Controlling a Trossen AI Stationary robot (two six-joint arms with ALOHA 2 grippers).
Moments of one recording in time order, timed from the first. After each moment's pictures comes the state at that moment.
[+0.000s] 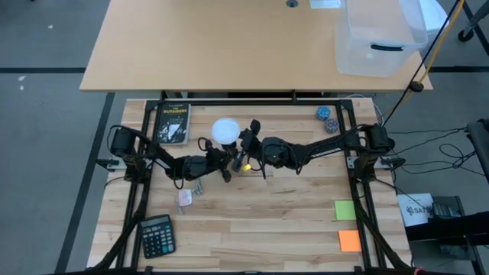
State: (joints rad) left arm -0.04 1.81 0.42 1.19 -0.53 -0.12; right arm 0.02 1.81 1.12 0.71 0.44 -0.09
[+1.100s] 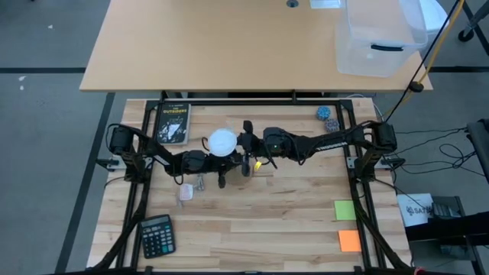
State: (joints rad) left arm 0.01 1.81 0.40 1.20 -0.07 -0.04; right arm -0.05 1.75 1.12 0.54 -0.02 -0.06
